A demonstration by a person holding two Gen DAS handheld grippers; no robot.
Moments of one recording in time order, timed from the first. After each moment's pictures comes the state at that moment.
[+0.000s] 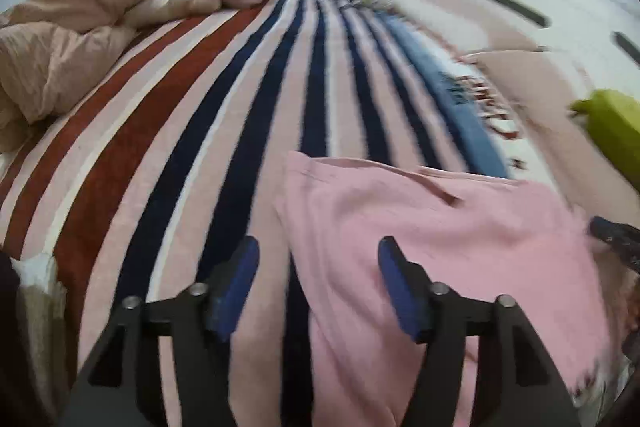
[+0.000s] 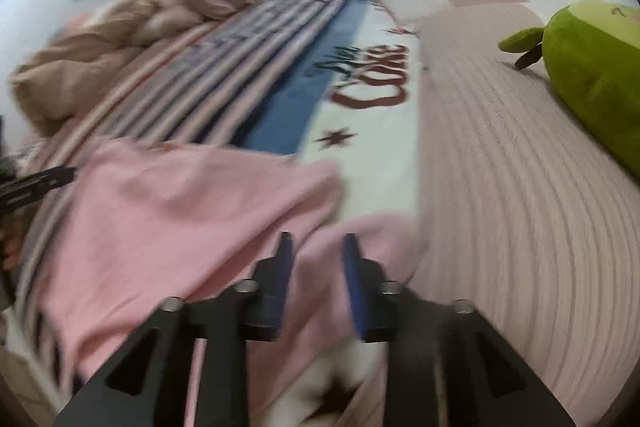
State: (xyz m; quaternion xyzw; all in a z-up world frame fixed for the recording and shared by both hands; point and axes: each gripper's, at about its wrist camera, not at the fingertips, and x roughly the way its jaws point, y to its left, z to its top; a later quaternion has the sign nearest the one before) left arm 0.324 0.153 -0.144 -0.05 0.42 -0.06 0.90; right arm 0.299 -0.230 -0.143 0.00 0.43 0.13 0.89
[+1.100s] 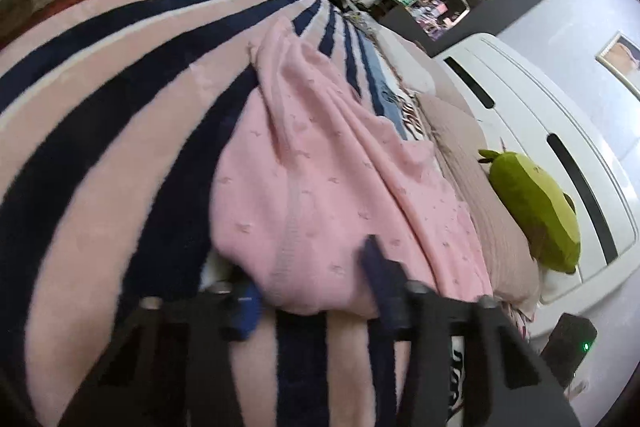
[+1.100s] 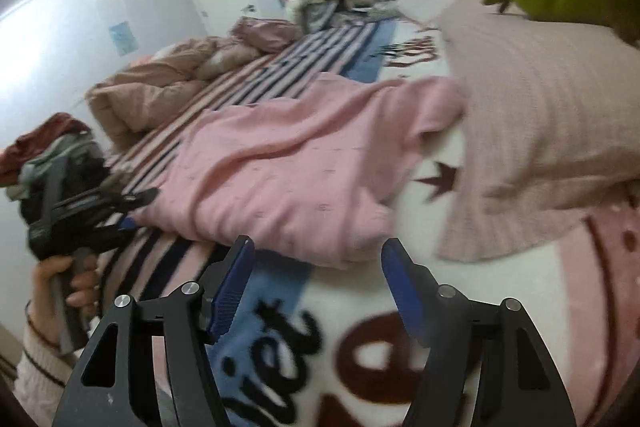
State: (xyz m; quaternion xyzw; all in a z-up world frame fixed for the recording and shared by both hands) left arm 0.205 0.141 -0.220 -0.33 0.39 -0.13 0.85; right arm 0.137 -0.212 -0.192 0.10 0.35 0.20 0.91
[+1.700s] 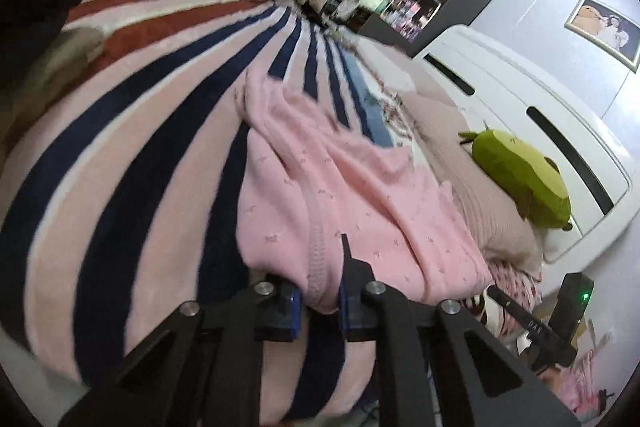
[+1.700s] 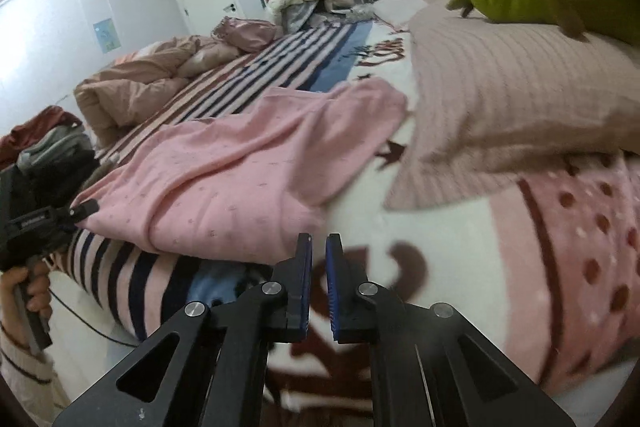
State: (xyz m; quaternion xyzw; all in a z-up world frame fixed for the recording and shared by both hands) left arm 0.117 0.167 -0.188 -0.26 0.36 -0.14 0.88; right arm 0.081 -0.242 -0.179 0.08 0.37 0.14 0.92
